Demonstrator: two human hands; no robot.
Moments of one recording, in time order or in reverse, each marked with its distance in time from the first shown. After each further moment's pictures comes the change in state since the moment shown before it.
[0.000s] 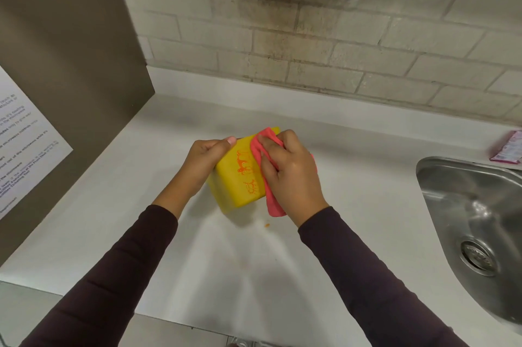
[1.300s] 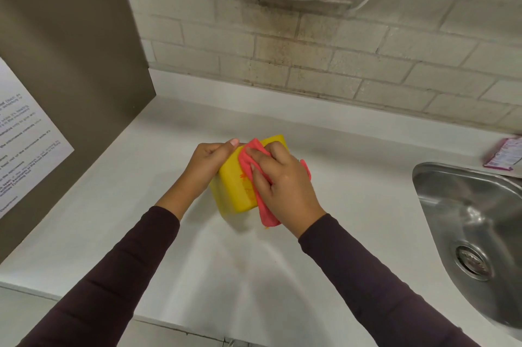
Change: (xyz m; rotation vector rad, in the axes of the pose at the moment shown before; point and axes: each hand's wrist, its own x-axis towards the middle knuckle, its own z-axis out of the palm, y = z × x) left_hand -0.009 0.006 0.001 -0.032 -0.042 0.067; right_hand -0.009 -0.013 0.000 -0.013 -0.079 -0.097
